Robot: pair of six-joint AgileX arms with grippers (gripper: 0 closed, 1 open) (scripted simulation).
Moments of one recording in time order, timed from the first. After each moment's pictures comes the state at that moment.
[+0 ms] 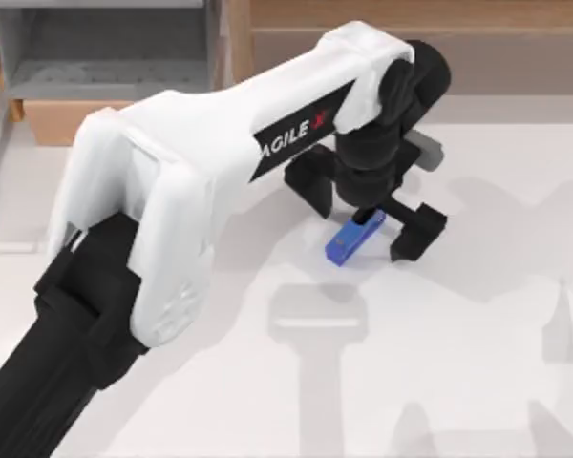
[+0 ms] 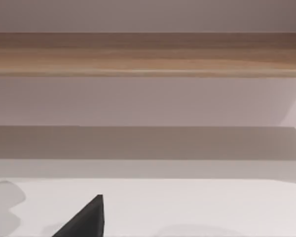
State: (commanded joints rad) left arm -0.73 2.70 2.45 -1.22 0.00 -0.01; right arm 0.00 0.00 0.00 0.00 0.00 0.00
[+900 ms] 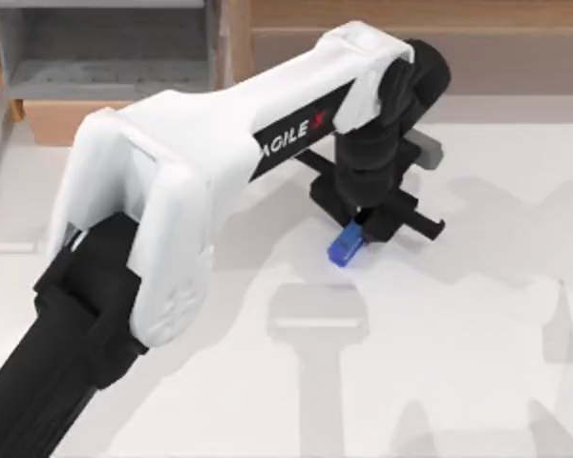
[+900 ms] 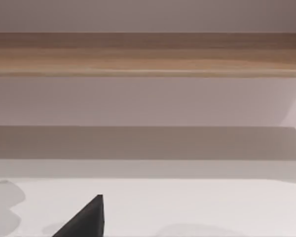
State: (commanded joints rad) left arm -0.73 2.70 2.45 -1.22 0.00 -0.01; right arm 0.00 0.00 0.00 0.00 0.00 0.00
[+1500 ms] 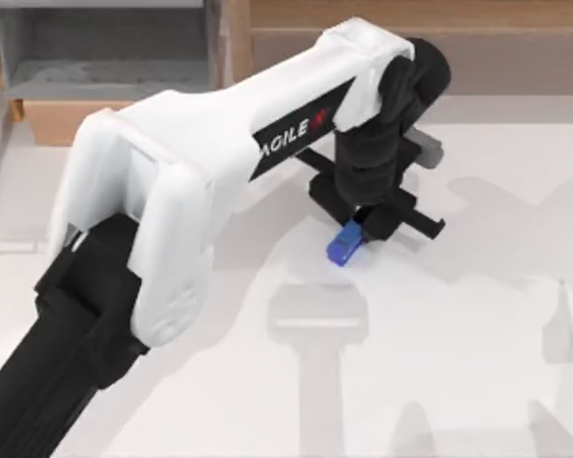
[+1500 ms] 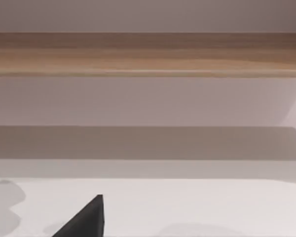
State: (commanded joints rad) left arm -0.73 2.70 2.46 -1.24 0.01 -0.01; right arm 0.00 0.00 0.00 0.00 0.00 0.00
